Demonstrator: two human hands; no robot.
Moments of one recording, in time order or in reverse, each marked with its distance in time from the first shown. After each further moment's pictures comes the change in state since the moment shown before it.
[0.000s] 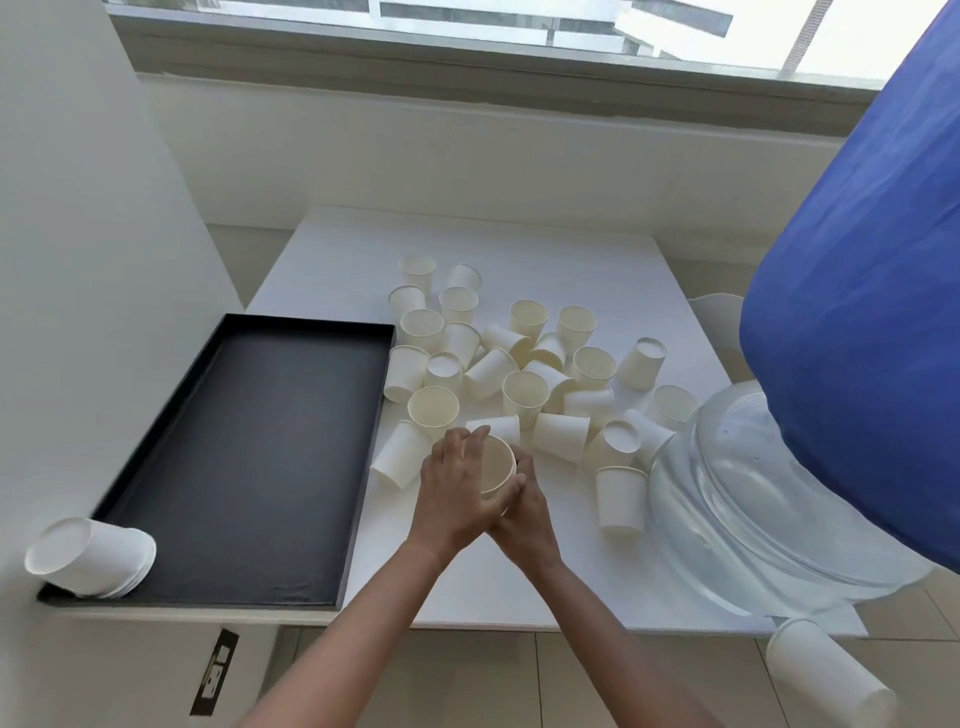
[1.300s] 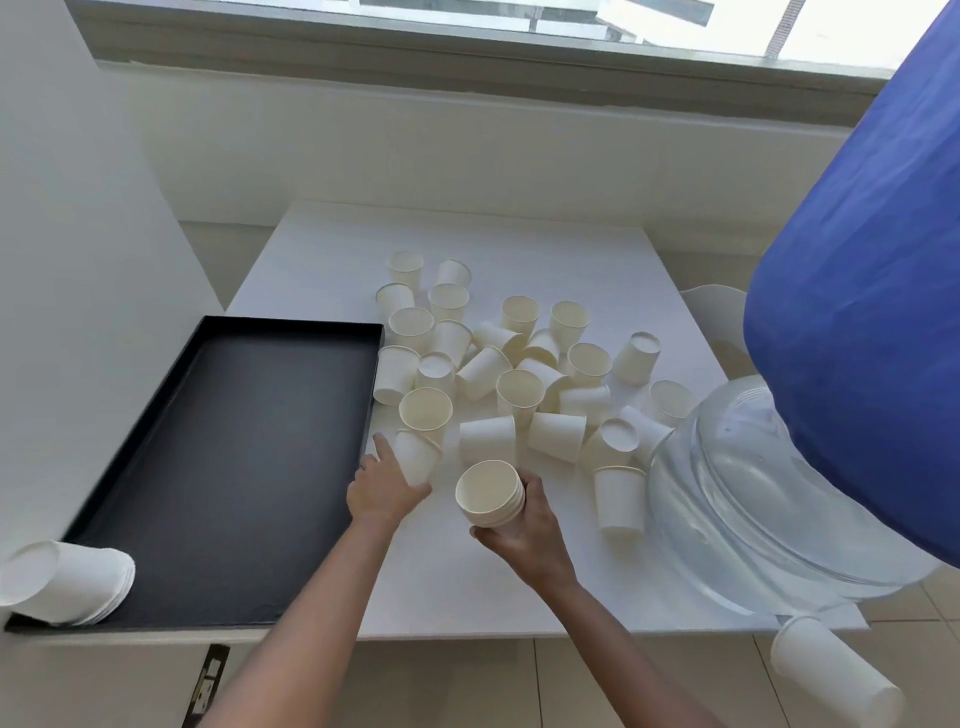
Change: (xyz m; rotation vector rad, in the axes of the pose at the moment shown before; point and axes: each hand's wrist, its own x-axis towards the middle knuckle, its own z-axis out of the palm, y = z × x) left_hand 0.037 -0.078 0.002 0.203 -0.257 -0.544; right_hand -0.007 0.021 -0.009 -0.099 0.011 0.103
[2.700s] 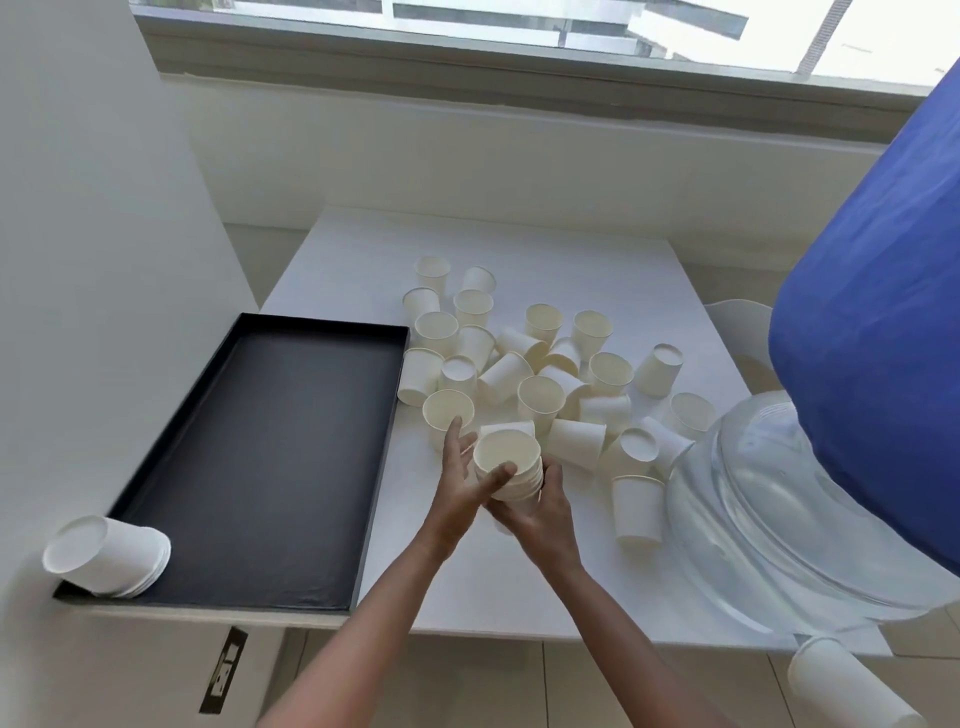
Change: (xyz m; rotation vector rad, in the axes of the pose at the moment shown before) left_hand -0.066 0.040 -0.009 -1.199 -0.207 0.361; right_hand 0.012 -0.018 0.003 0.135 0.085 -0.014
